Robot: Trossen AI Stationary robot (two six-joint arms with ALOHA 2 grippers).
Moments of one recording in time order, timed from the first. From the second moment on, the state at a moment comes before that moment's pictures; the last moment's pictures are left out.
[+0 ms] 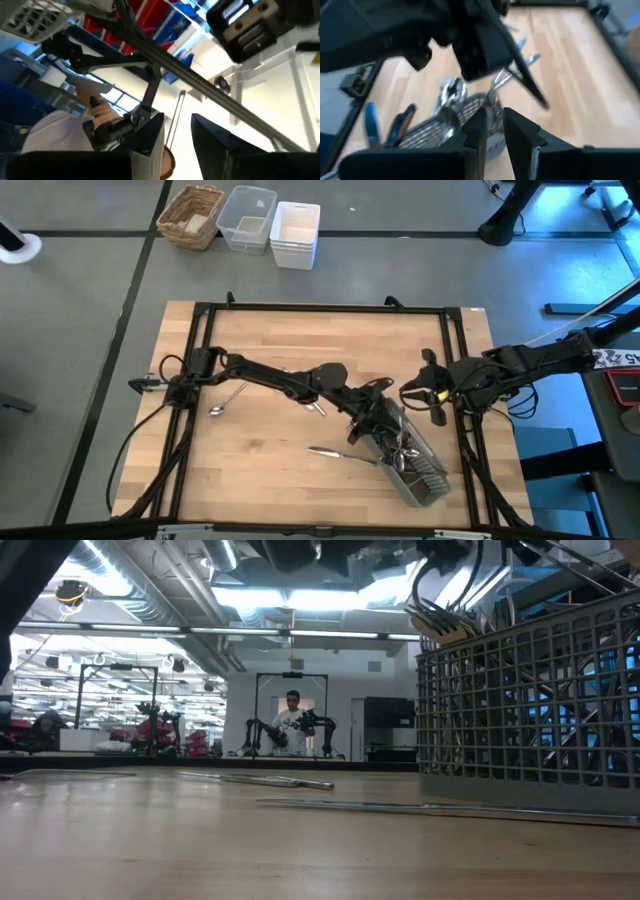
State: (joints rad) left arm -0.08 2.13 1.61 0.70 0.51 -2.24; right arm 0.30 0.85 0.99 -0.74 0.19 0.17
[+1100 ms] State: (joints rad) left arm 0.01 2.01 1.69 0.54 0.45 -0.46; right arm 0.30 0.84 1.19 -1.07 0.26 0.55
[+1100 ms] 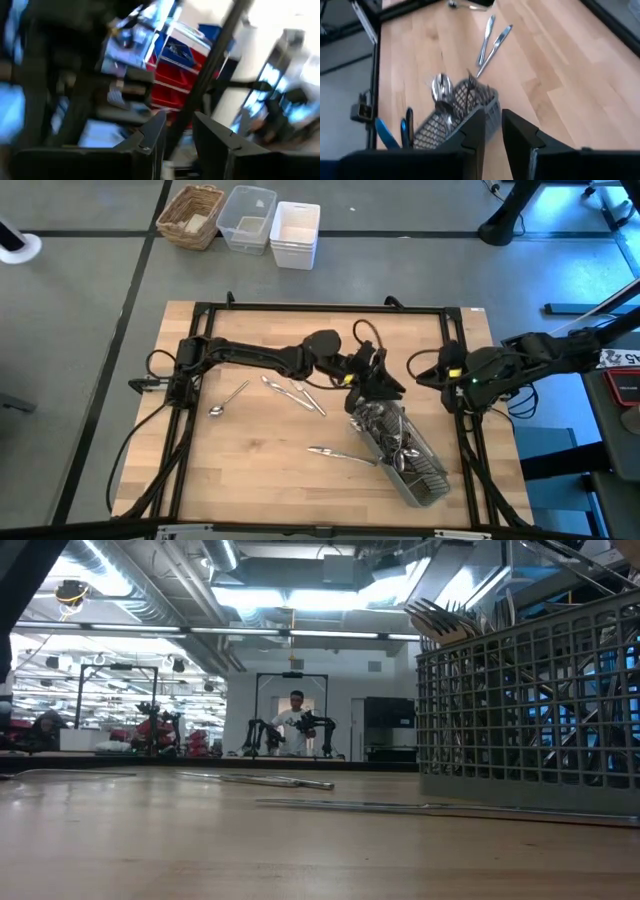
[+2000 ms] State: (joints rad) left arm -0.08 2.03 1.90 -0.12 0.33 0.72; right arm 0.30 0.84 1.22 -1.06 0.26 1.02
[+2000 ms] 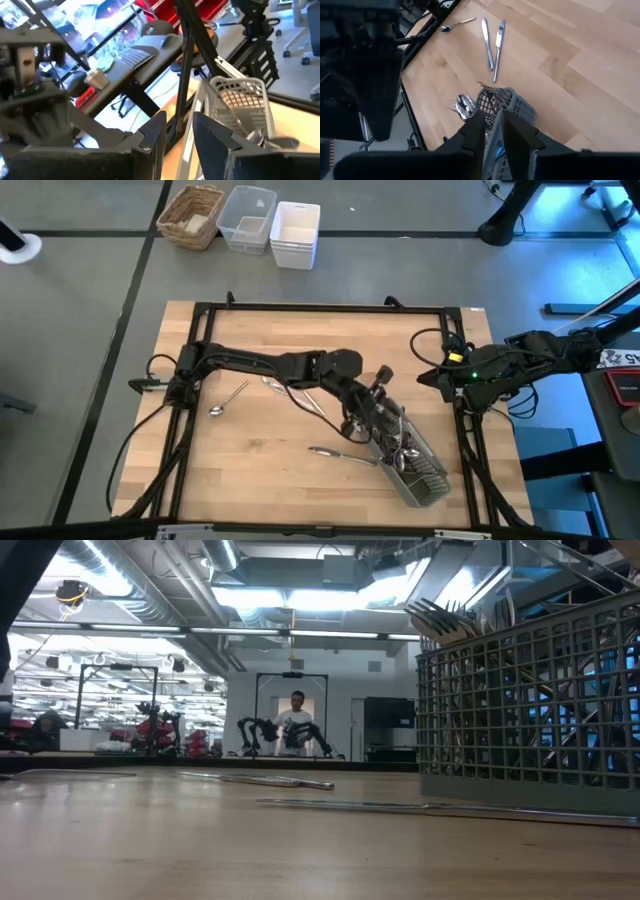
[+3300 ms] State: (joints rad) left arm -0.07 2.07 1.89 -0.43 0.28 0.18; right arm 0.30 1.04 1.22 -1.16 0.10 0.49
